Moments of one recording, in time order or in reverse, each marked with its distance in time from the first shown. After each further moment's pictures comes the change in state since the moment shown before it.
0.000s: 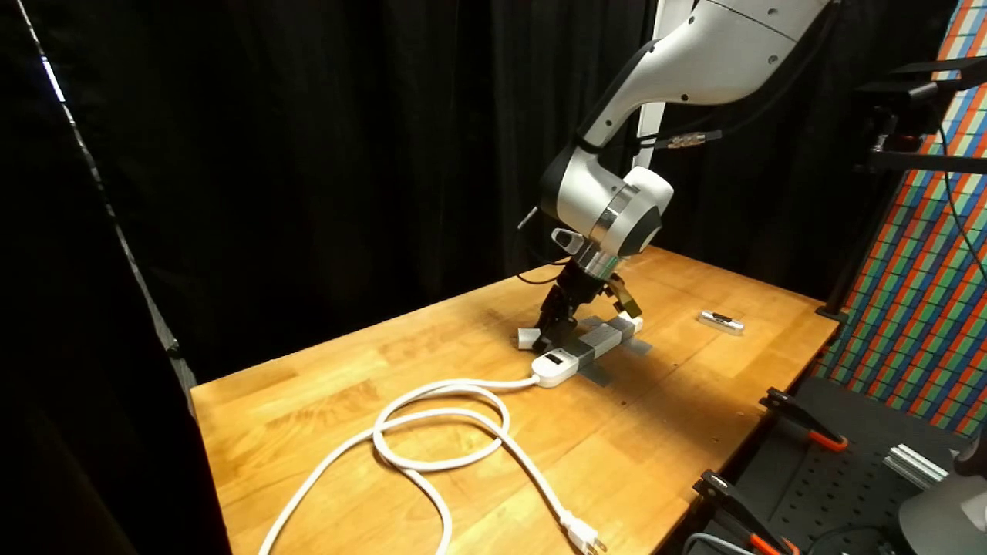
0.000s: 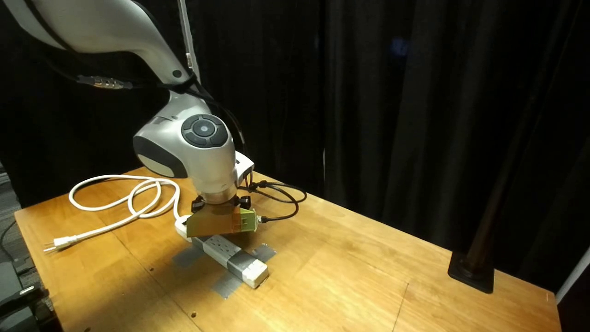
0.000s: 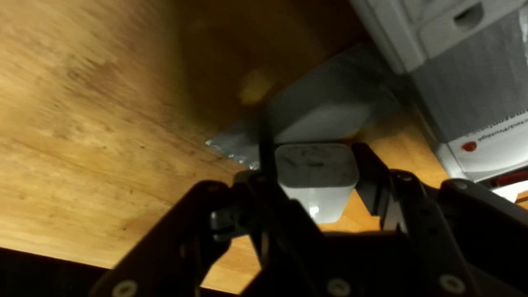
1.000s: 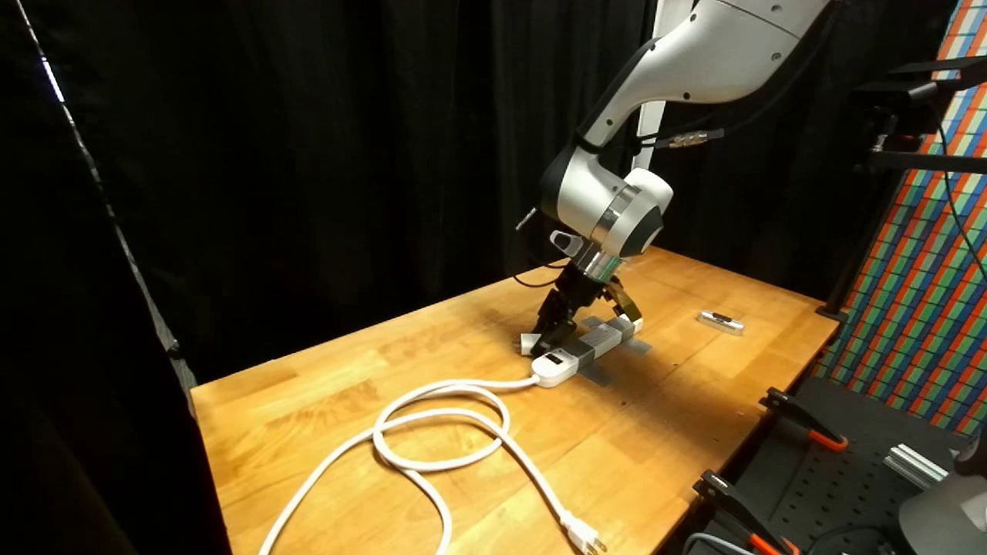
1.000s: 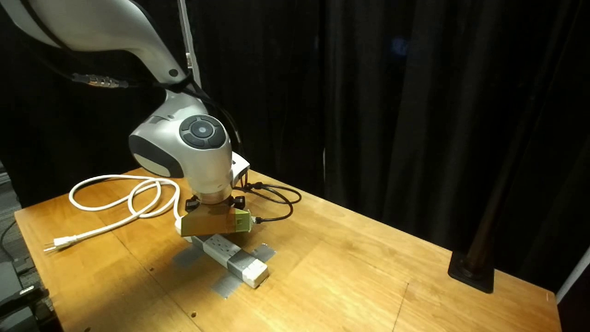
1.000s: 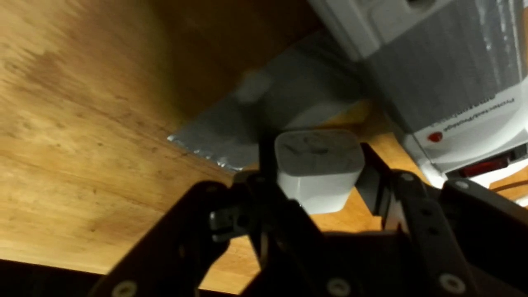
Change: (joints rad) arm 0.001 -0.010 0.009 -0.017 0.000 -0.034 0.008
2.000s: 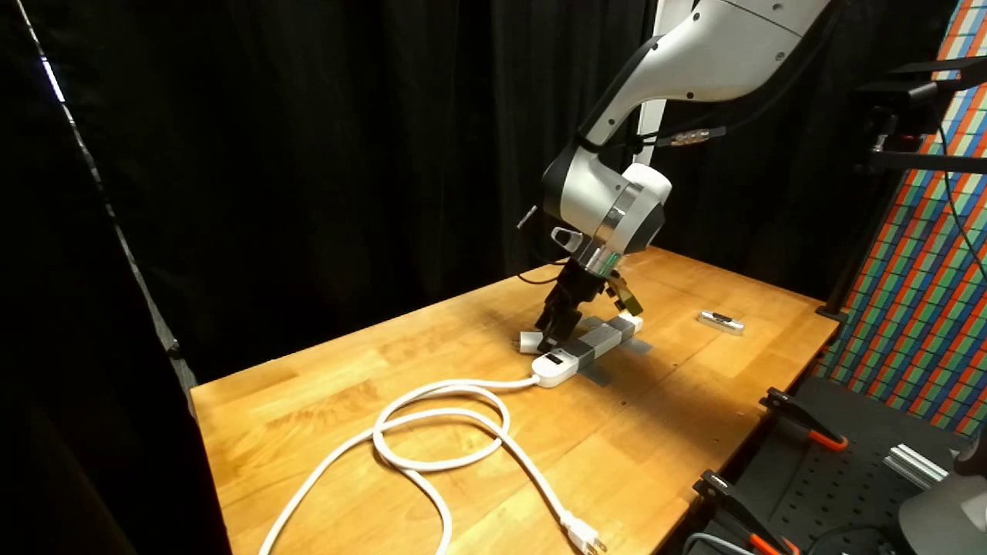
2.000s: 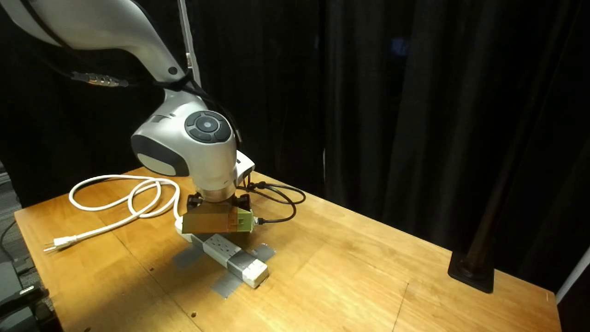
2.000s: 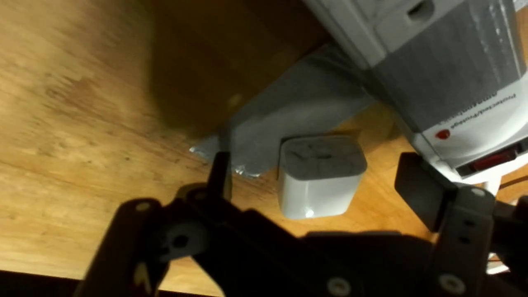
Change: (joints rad) arm 0.018 -0.008 -0.034 0.002 -0.076 -0.008 0.128
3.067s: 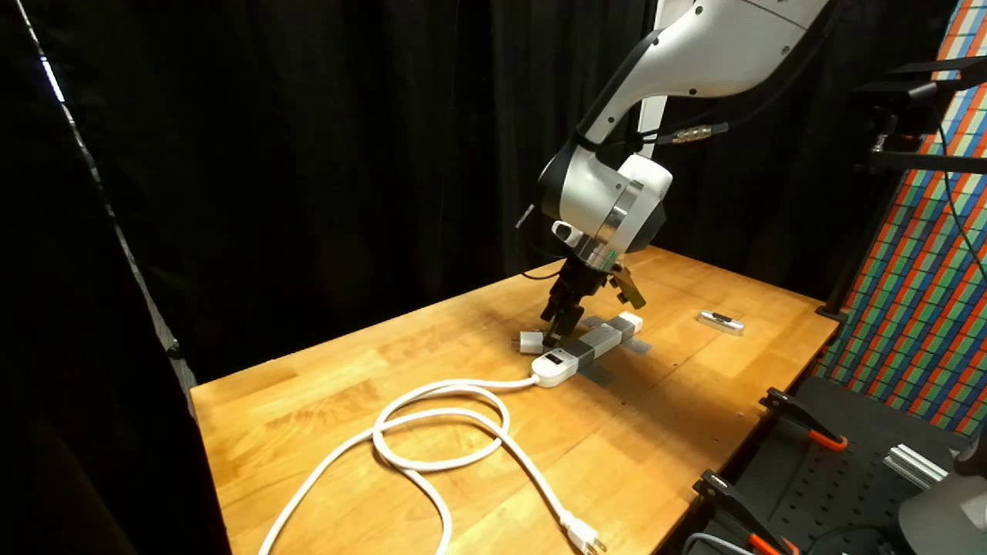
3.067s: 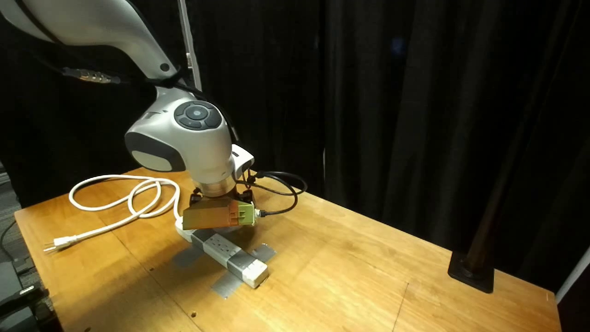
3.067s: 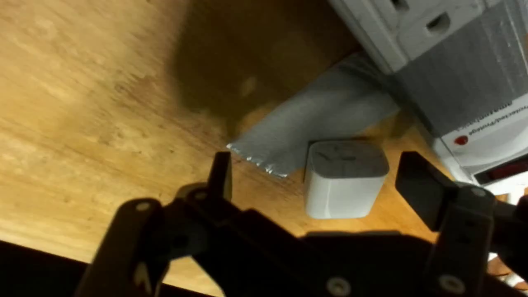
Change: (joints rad) arm 0.045 -0.020 -0.029 -0.019 -0.041 0.097 0.044
